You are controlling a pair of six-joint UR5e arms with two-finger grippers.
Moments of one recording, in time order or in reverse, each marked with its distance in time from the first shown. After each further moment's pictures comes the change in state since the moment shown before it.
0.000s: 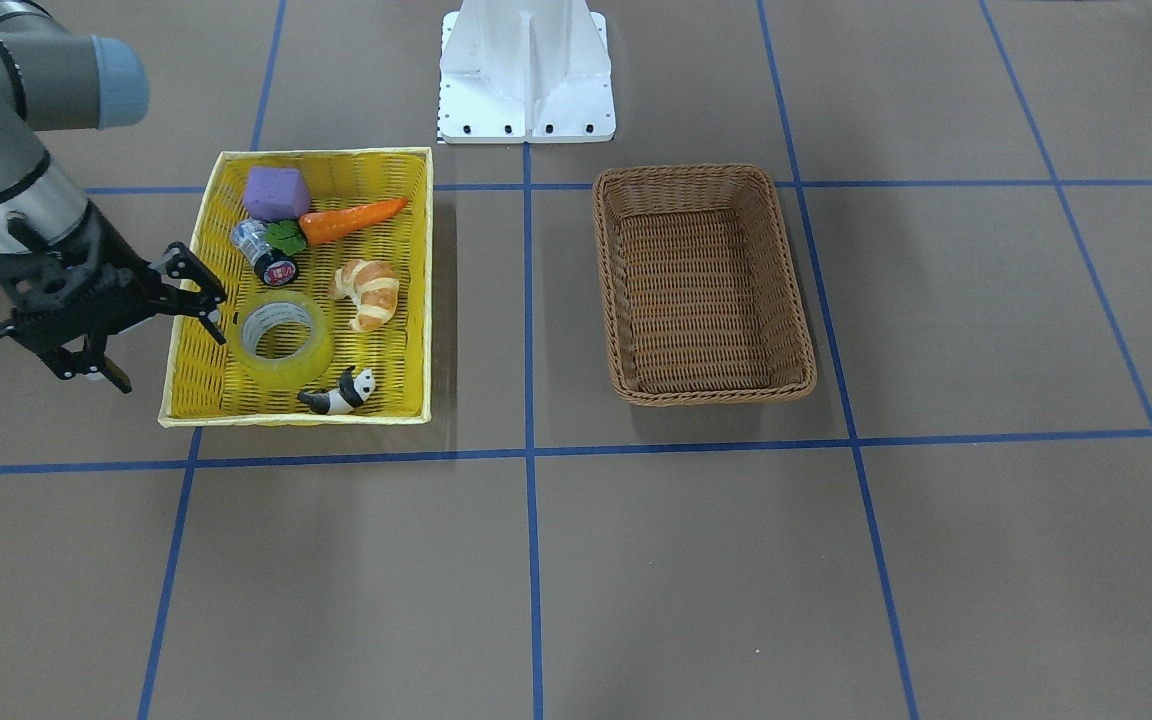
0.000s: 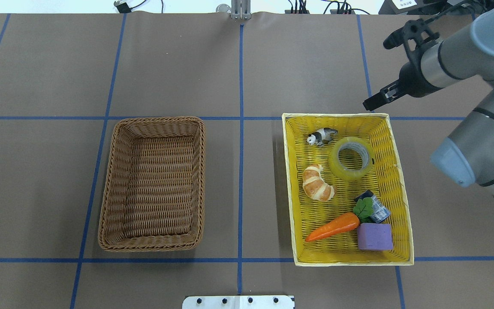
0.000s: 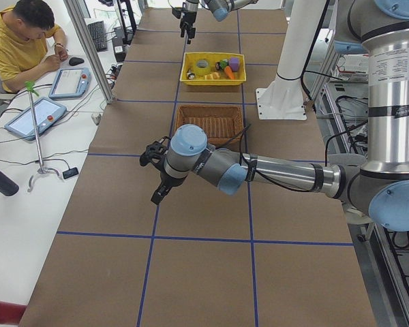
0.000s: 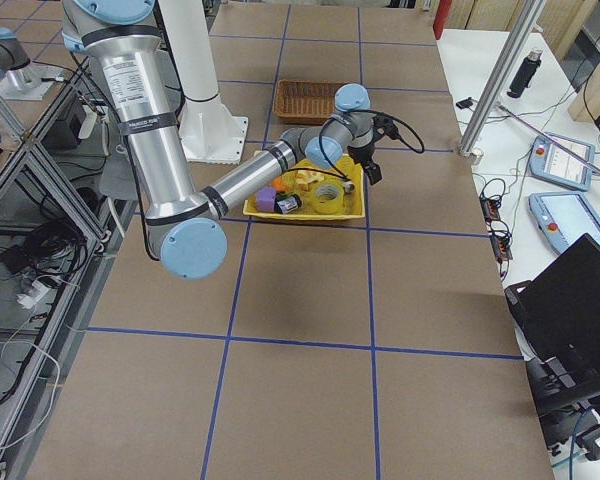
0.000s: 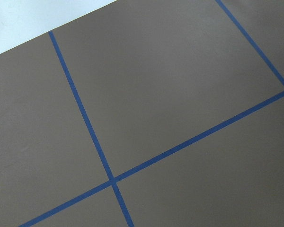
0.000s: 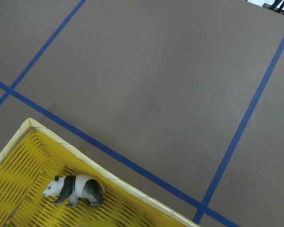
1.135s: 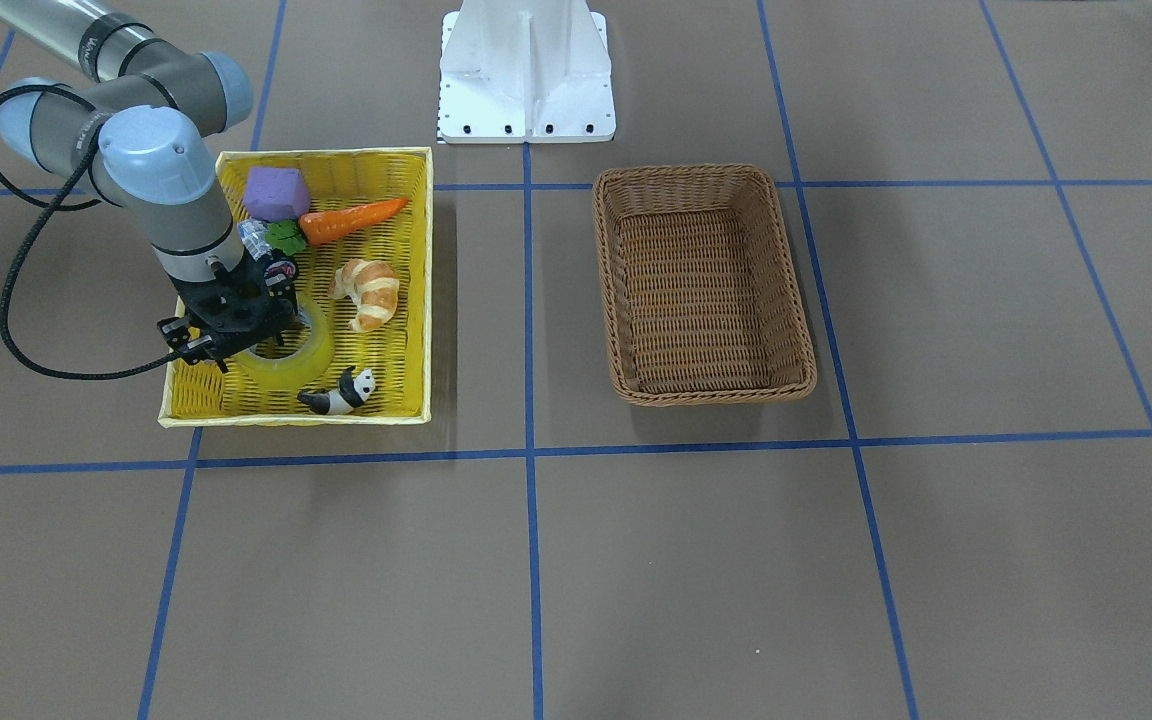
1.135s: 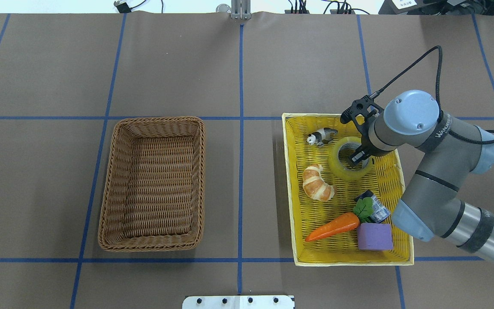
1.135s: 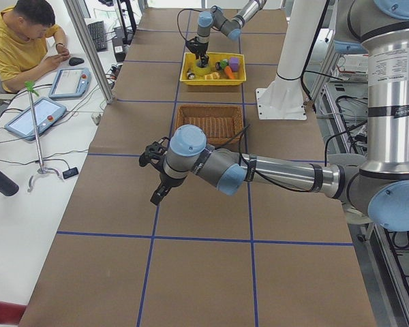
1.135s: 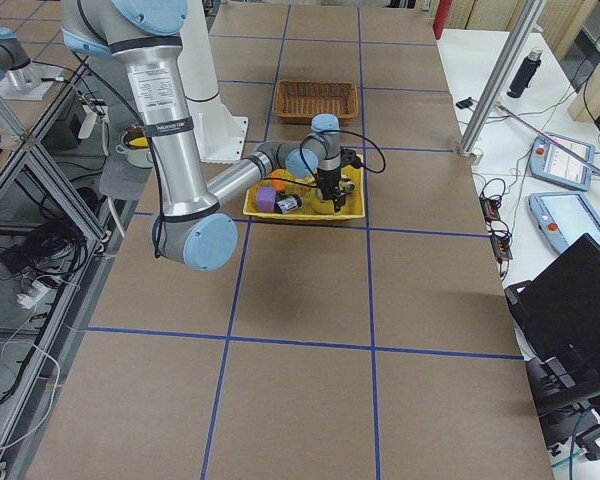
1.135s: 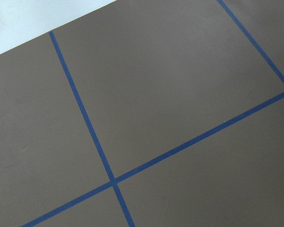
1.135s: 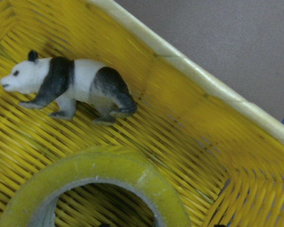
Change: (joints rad) left arm 0.001 -0.002 0.004 0.000 0.005 -0.001; right arm -0.233 -0.022 -0.096 -0.072 -0.185 -0.017
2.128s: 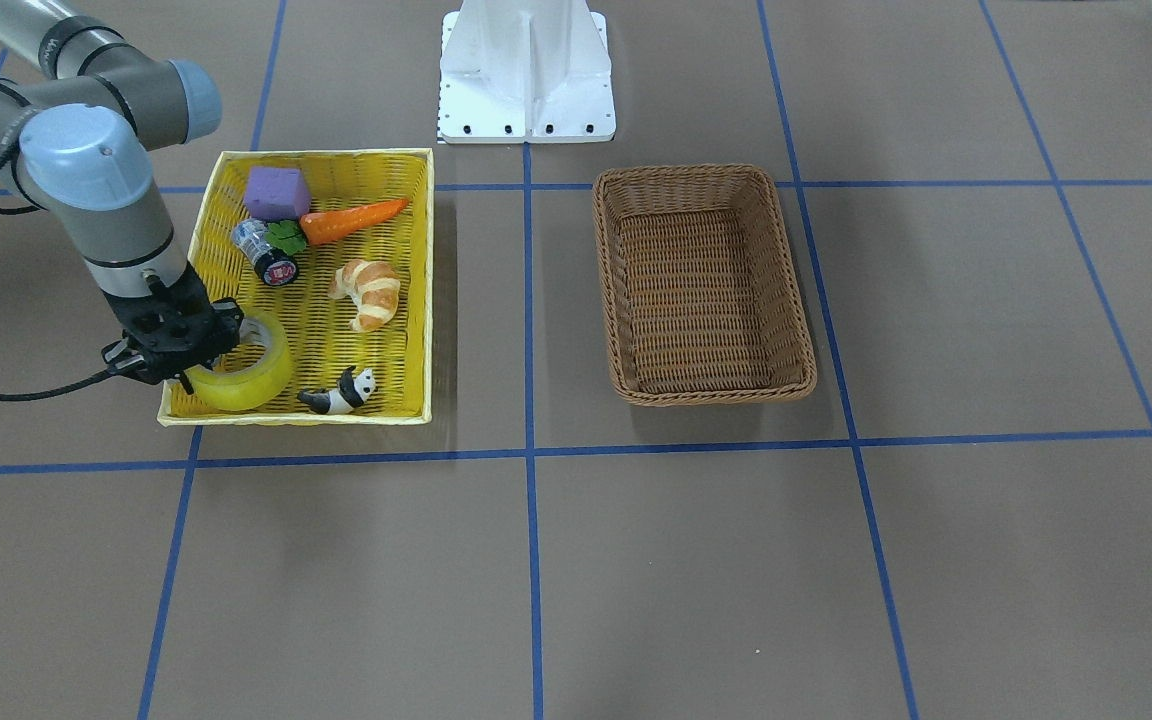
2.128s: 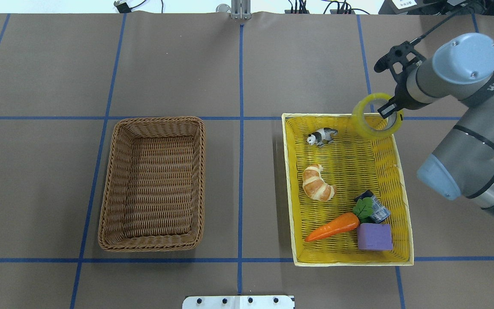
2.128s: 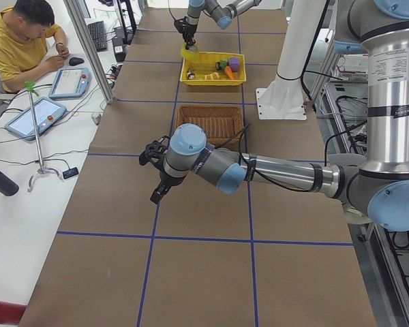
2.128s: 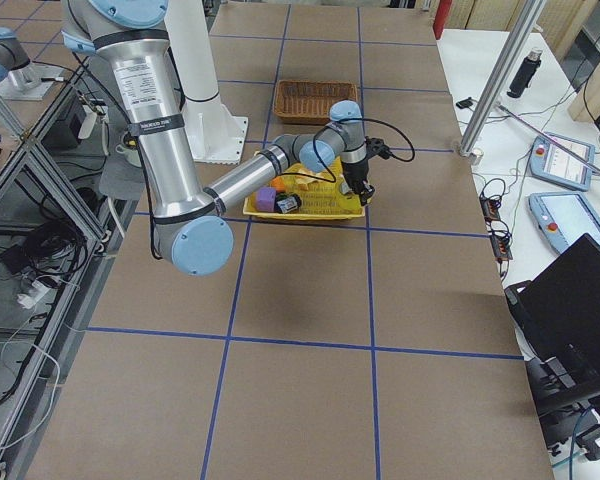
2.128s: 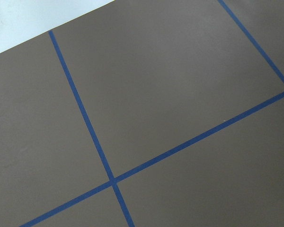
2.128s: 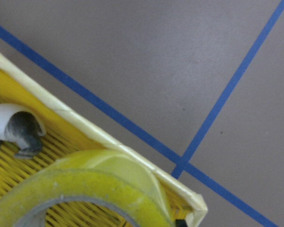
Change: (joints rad) left arm 0.001 -0.006 -0.006 -0.013 -0.007 -0.017; right arm 0.221 0.016 0.060 -0.010 0.004 -0.085
